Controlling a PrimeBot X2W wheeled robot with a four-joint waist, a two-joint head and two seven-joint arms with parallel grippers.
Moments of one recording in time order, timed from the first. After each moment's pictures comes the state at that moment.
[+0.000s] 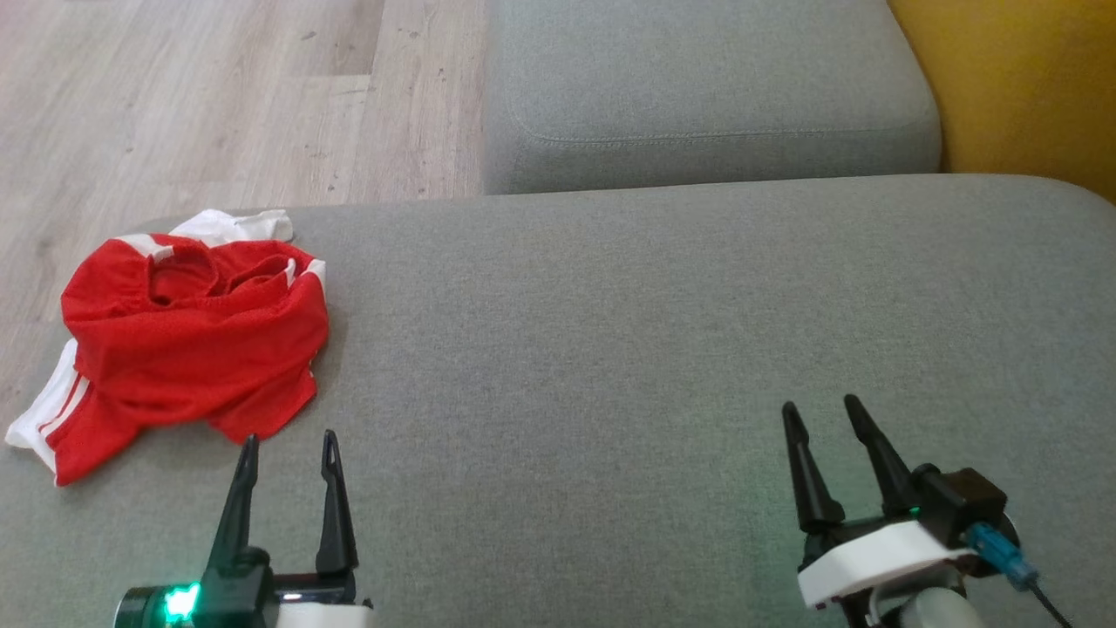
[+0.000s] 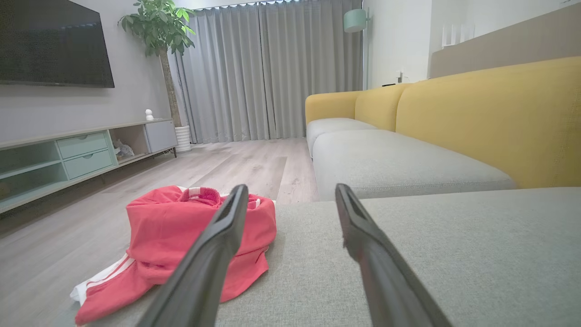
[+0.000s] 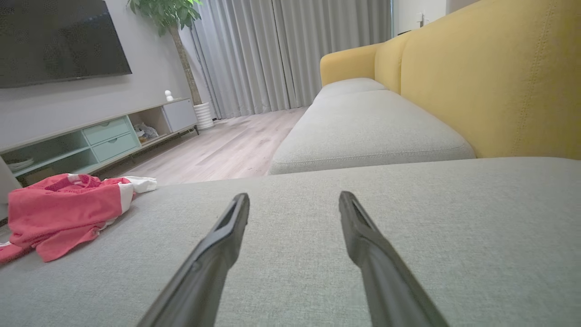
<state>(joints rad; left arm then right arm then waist) 0.13 0.04 -0.09 0.08 -0.02 0.08 -0.25 0.00 -0.04 0.15 0.32 0.20 0.13 -0.25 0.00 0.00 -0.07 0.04</state>
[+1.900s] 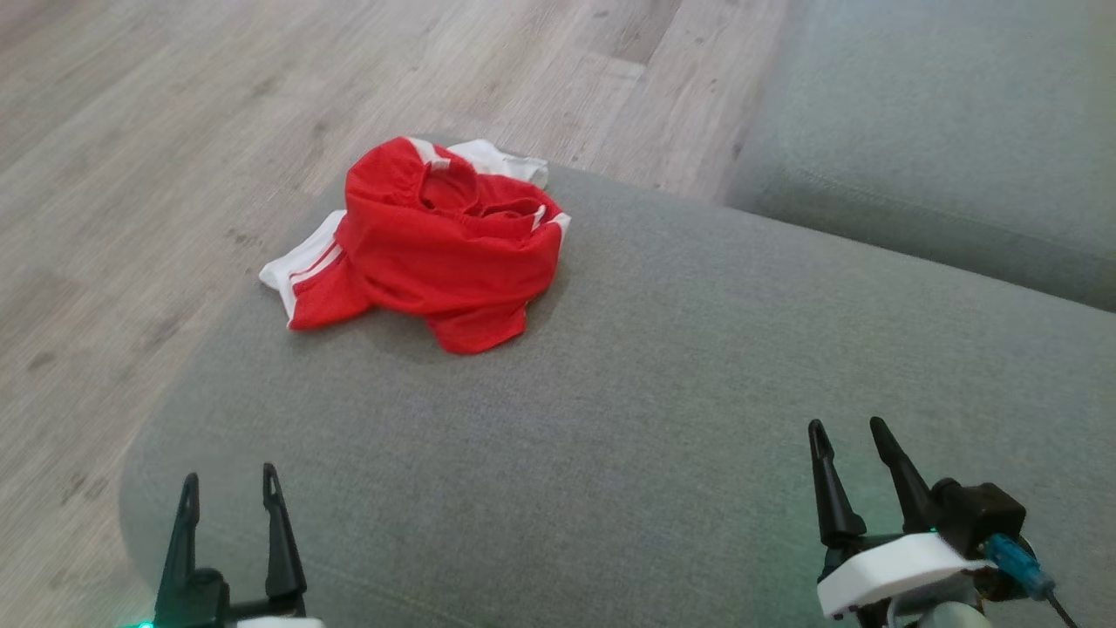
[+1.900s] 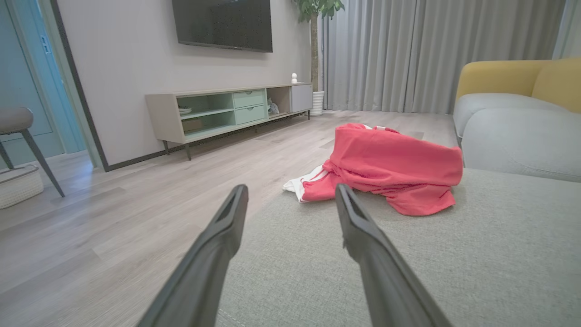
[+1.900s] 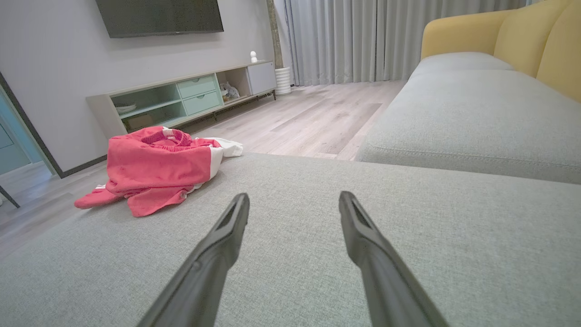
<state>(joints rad) 0.15 0.06 -0.01 0.17 -0.03 0.13 -0.25 0.01 -0.04 0.09 0.38 0.21 0.13 -0.25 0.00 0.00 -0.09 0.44</state>
